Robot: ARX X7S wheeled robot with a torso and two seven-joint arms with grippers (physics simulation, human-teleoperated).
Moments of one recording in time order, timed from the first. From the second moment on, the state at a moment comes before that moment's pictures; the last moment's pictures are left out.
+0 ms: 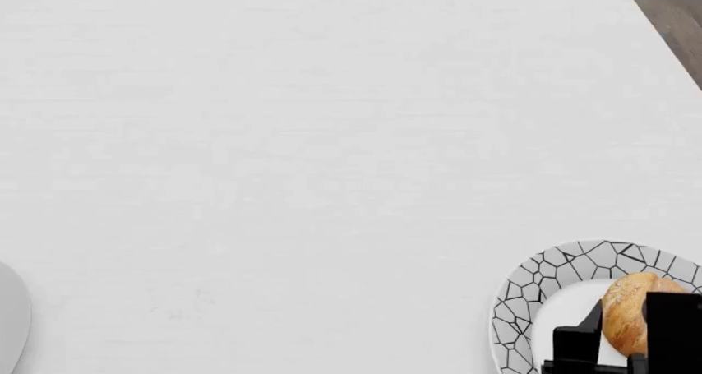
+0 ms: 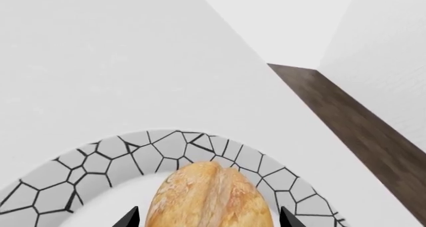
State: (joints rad) left arm -0.67 -0.95 0.17 0.78 -1.16 -1.17 -0.82; right arm 0.31 0.19 0.26 -0.37 -0.22 0.90 -0.23
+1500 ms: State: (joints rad) left arm -0.53 -1.04 -0.08 0.99 -1.33 -0.96 -0.89; right arm 0.37 0.26 0.11 -0.92 -0.24 1.17 -0.27
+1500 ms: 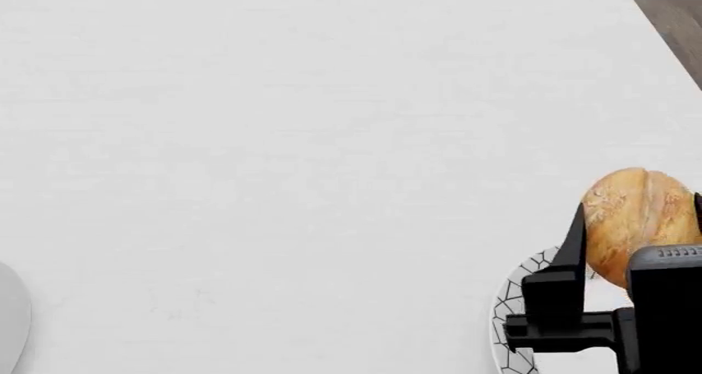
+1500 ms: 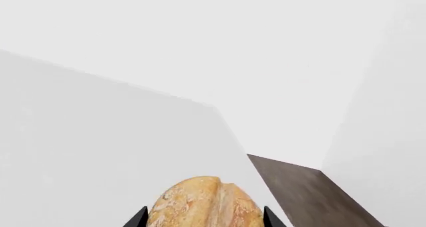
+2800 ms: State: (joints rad) left arm 0.79 -1.52 -1.01 1.05 -1.28 -0.23 -1.01; right arm 0.58 0.02 -0.11 -1.05 -1.06 1.11 -0.91
